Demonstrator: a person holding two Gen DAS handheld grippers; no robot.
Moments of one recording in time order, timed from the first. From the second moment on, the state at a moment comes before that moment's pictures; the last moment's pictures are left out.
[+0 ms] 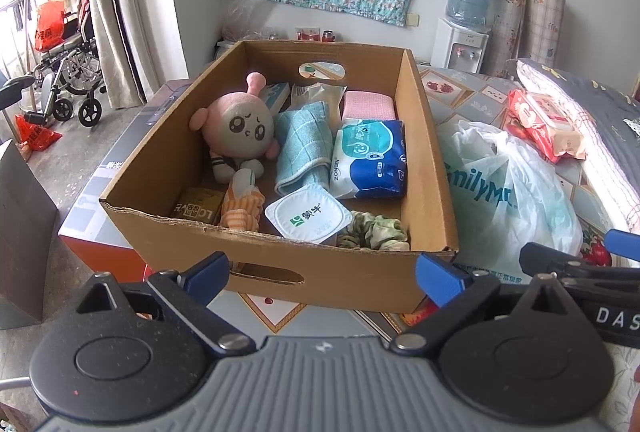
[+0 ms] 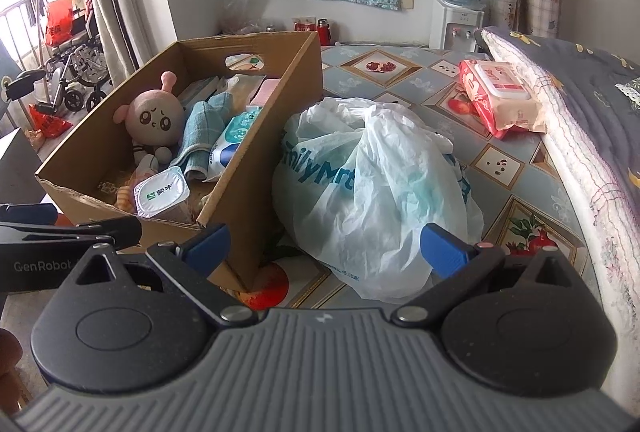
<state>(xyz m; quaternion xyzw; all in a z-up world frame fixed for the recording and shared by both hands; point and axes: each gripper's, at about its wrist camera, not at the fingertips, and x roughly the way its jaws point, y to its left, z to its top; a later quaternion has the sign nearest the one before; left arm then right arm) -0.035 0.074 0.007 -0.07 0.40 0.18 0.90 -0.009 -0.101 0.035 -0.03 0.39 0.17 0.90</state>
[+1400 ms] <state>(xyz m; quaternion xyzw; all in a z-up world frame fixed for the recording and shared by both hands) -0.028 0.077 0.002 -0.08 0.41 0.18 0.89 -0.003 -0.099 0.027 -0.03 0.41 0.16 0.90</state>
